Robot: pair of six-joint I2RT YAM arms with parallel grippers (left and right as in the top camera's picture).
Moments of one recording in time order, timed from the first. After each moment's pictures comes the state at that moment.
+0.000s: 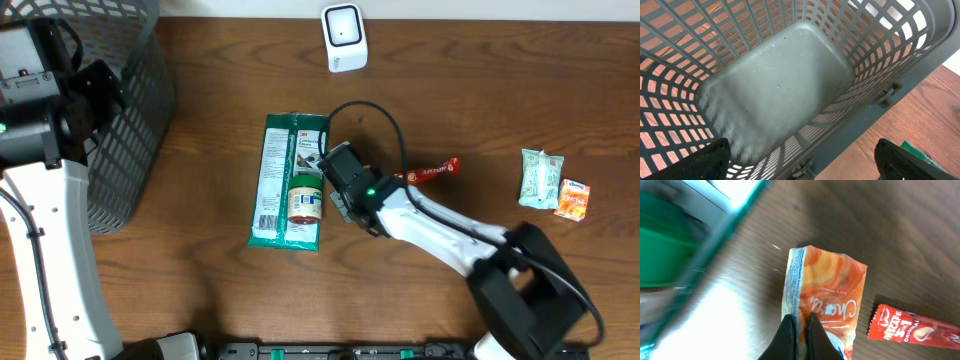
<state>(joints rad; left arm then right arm) 0.23 1.47 1.73 -1.13 -0.22 -0.35 0.72 1.77 1.04 -0.43 0.28 0.15</state>
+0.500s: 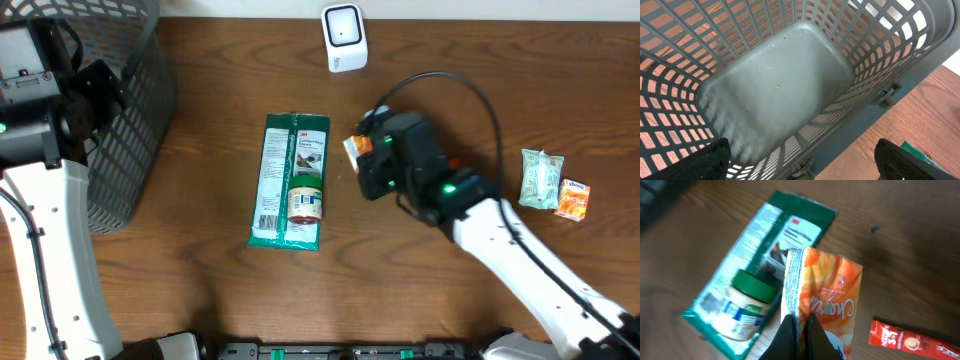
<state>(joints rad) 0.23 1.47 1.73 -1.13 -0.22 -0.35 0.52 1.41 1.04 -0.45 -0.15 0.18</state>
